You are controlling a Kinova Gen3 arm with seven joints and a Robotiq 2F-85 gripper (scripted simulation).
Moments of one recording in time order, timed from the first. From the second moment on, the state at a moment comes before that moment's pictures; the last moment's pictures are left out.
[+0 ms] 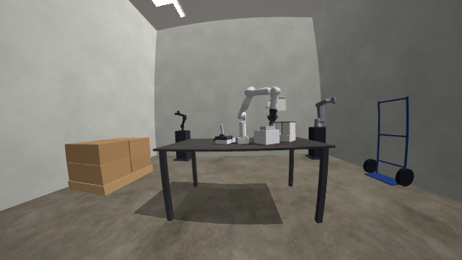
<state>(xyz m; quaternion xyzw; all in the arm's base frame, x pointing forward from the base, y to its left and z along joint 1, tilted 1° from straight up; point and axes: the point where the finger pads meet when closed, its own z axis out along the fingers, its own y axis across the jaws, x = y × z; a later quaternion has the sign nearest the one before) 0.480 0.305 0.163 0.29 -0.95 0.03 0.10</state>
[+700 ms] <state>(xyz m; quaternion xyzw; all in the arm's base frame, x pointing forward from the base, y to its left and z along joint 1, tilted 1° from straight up) 0.480 0.305 0.162 0.29 -0.95 0.03 0.10</state>
